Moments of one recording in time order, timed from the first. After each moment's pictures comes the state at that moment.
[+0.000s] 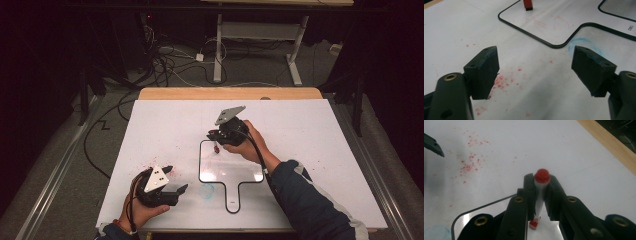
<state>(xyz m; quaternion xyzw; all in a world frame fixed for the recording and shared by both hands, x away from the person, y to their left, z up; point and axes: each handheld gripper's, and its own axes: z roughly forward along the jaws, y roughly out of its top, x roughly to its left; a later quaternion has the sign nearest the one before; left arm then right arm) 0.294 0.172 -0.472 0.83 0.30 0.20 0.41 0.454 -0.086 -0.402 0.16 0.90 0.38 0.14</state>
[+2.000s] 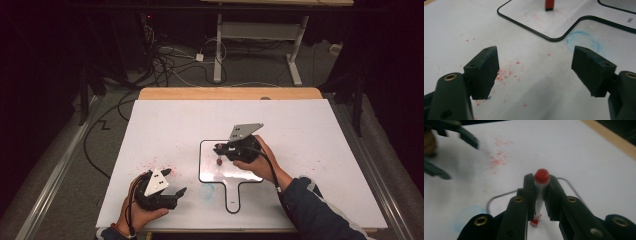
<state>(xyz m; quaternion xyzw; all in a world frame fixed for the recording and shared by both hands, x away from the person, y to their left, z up) 0.285 0.172 -0.472 0.84 0.30 0.21 0.40 0.405 -0.116 -0.412 0.14 0.88 0.43 0.11</state>
